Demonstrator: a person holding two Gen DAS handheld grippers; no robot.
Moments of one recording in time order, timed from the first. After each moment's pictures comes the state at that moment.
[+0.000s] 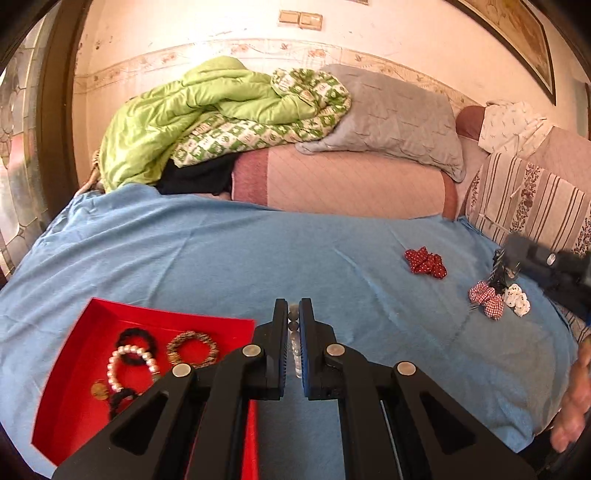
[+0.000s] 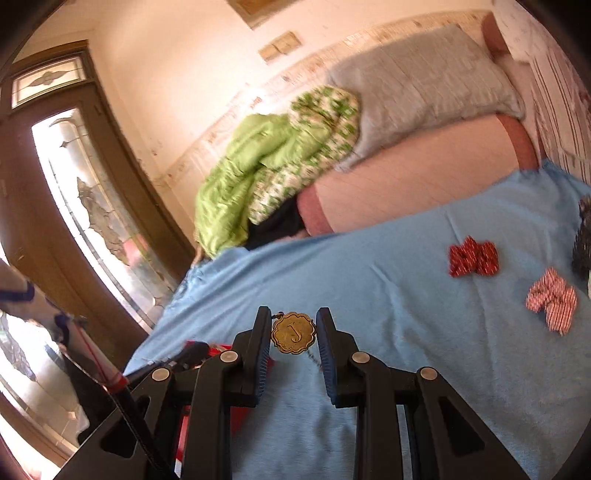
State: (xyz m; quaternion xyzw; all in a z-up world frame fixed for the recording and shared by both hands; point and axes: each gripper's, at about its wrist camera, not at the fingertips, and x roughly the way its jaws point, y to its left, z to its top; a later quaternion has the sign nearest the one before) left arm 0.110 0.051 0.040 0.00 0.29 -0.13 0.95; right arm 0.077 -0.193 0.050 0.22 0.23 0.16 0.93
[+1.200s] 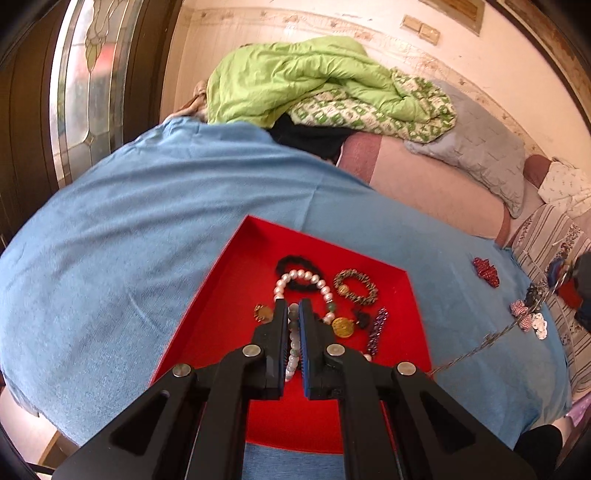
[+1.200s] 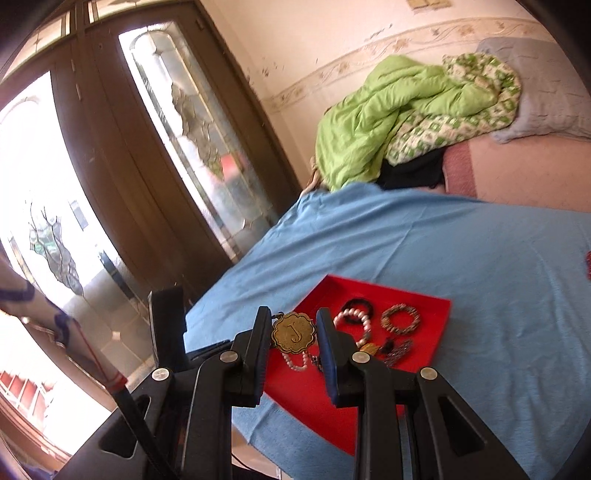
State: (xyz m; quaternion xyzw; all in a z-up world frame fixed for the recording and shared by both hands) left arm 0.070 0.246 0.003 -0.12 0.35 -0.03 0.93; right arm 0.054 0.030 0.061 0.12 0.29 0.34 0.88
